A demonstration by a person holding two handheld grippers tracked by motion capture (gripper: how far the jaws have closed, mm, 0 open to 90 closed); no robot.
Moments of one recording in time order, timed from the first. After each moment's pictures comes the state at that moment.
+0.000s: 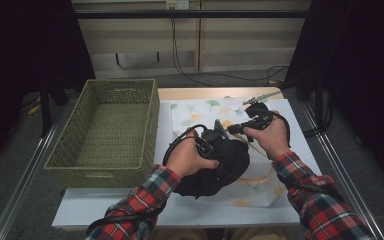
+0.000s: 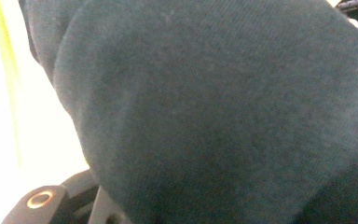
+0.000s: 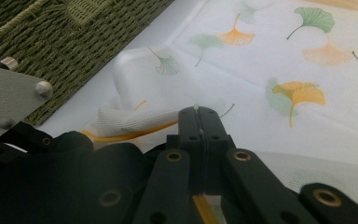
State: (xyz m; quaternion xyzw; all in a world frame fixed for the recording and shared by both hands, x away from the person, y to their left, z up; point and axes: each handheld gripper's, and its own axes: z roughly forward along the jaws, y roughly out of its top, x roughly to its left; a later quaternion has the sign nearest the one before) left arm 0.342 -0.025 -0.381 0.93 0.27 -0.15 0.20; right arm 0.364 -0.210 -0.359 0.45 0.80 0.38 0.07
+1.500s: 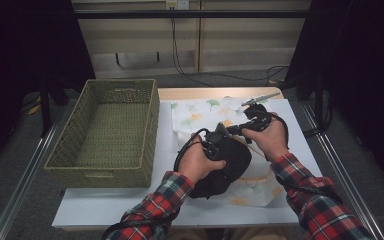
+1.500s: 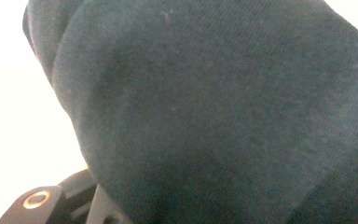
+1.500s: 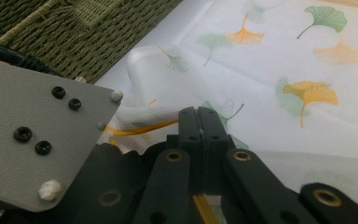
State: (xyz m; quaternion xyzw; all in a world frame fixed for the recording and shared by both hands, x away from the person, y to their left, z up) left arm 0.343 -0.042 -0.405 0.90 0.35 -0.13 0.22; right arm 0.361 -0.207 -0.362 0.45 0.80 0.39 0.06
